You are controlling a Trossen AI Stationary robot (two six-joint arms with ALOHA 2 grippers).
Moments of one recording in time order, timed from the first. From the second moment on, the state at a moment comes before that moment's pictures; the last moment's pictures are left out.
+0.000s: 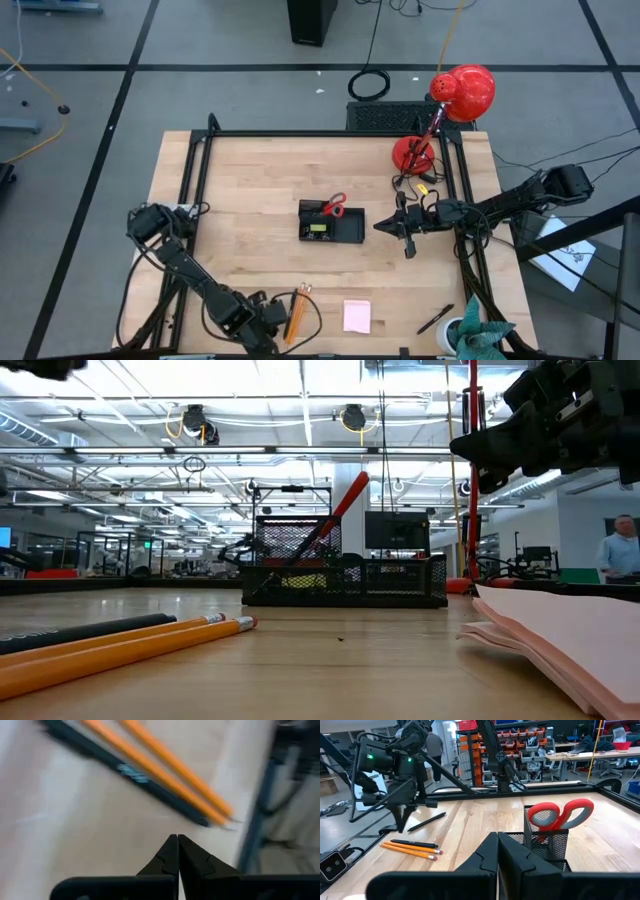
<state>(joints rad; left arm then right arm) -0.81 1.94 1.24 -0.45 -0.16 -1.15 0.14 1.05 0.08 0.93 0.06 0.11</state>
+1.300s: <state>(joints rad) -0.98 1.98 1.24 -0.63 -0.04 -1.52 0.14 1.05 0.08 0.93 0.06 0.11</state>
